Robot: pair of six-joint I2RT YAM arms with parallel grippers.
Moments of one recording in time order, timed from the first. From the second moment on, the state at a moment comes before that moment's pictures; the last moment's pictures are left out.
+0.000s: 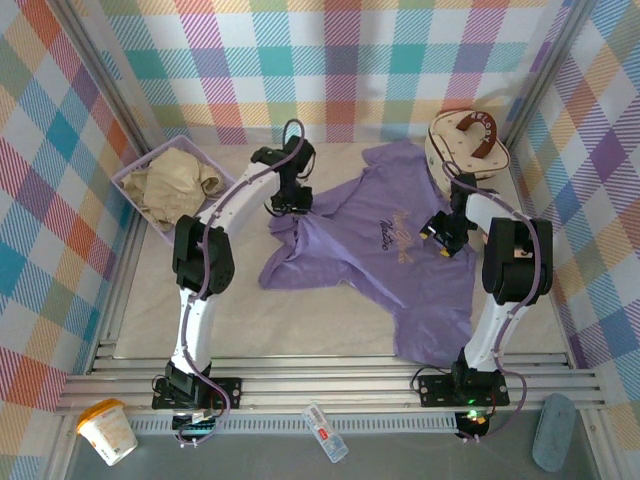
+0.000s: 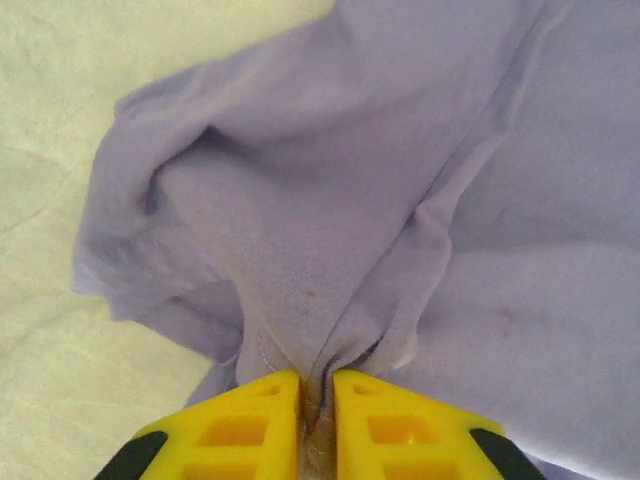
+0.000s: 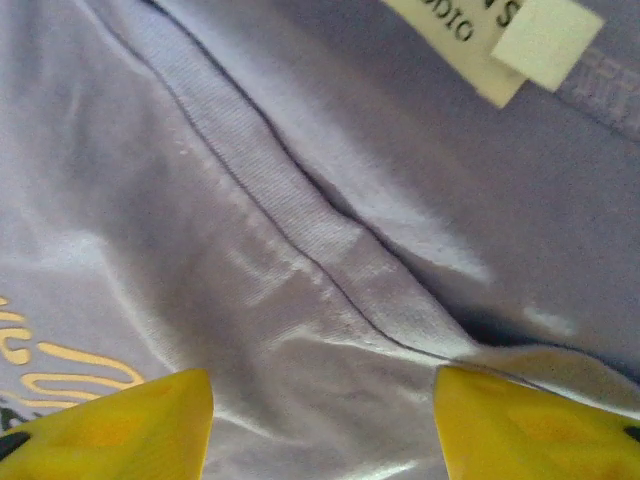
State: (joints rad) left arm -0.47 2.19 2.05 -1.16 0.00 -0.33; right arm -0.04 1.93 1.30 -0.77 -0.19 0.64
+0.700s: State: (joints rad) left arm -0.48 2.20 1.92 -1.17 0.02 -0.34; right arm -0.04 1.91 1.26 -0.76 -0.16 0.63
